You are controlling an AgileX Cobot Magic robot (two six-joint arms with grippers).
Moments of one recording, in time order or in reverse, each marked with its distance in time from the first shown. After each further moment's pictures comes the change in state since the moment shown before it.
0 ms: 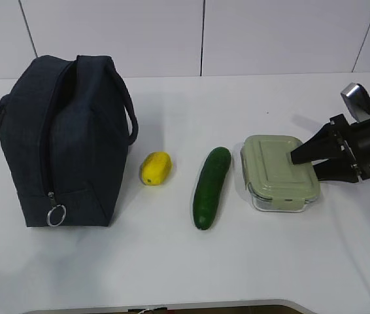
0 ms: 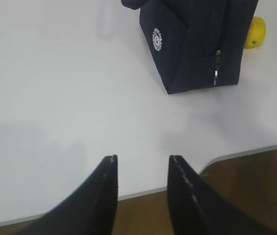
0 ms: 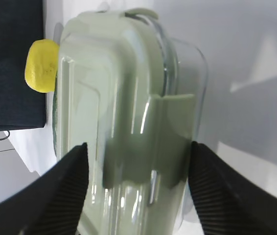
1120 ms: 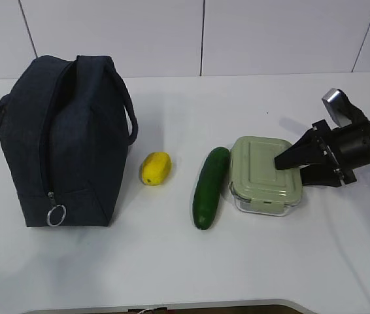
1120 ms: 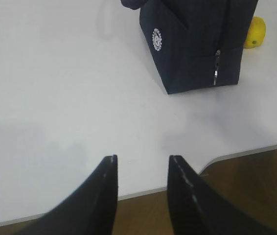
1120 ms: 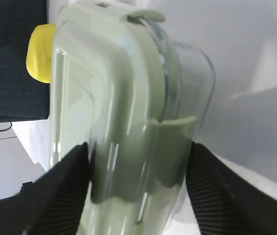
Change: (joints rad) left arm 0.000 0.000 0.000 0.000 0.000 0.000; right arm 0.059 0.028 -0.002 0.018 -0.004 -0.004
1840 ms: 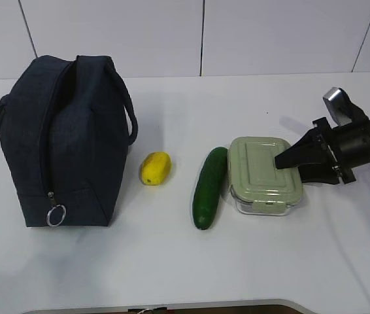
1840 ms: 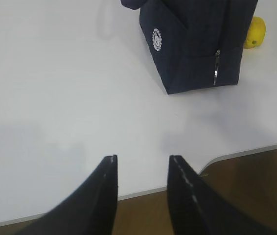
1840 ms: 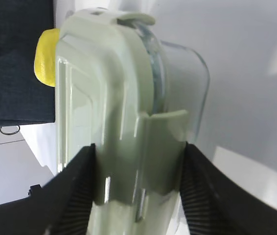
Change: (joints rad) left arm 0.000 0.000 0.000 0.000 0.000 0.000; right arm 0.000 0.000 0.000 0.019 0.007 0.002
